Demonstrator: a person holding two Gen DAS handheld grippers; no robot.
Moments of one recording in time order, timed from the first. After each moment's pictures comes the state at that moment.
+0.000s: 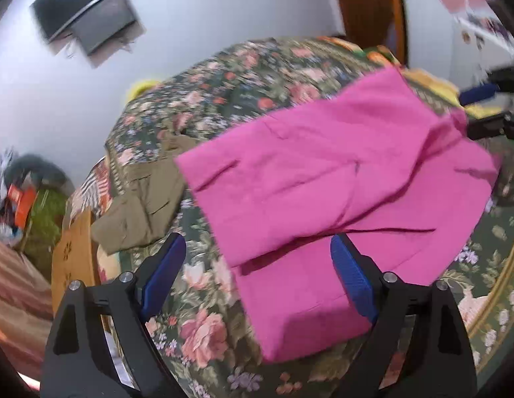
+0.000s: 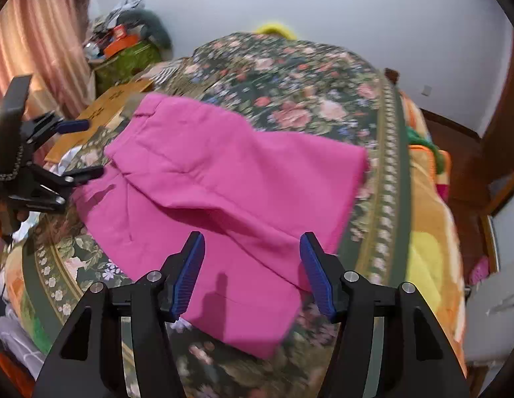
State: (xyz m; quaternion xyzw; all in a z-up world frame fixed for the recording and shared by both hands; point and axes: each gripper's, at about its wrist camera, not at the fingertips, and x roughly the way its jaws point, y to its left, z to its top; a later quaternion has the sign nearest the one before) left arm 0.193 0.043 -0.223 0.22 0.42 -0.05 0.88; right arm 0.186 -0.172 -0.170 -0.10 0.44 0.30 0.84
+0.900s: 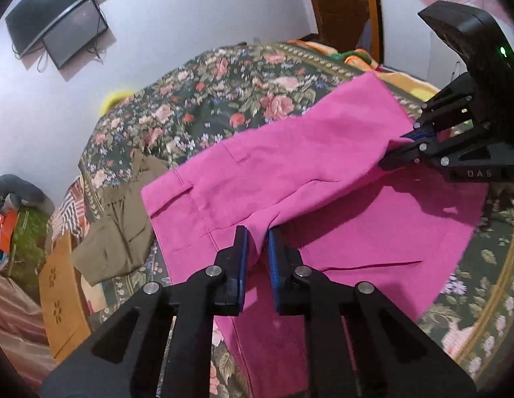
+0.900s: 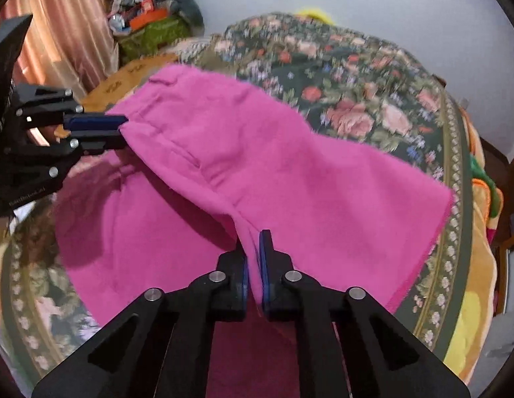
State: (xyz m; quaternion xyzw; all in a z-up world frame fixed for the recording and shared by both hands) left arm 0.214 0.030 -0.209 0.21 0.41 -0.10 0.88; right arm 0.219 -0.118 -0.198 -0.14 0.45 0.36 0.81
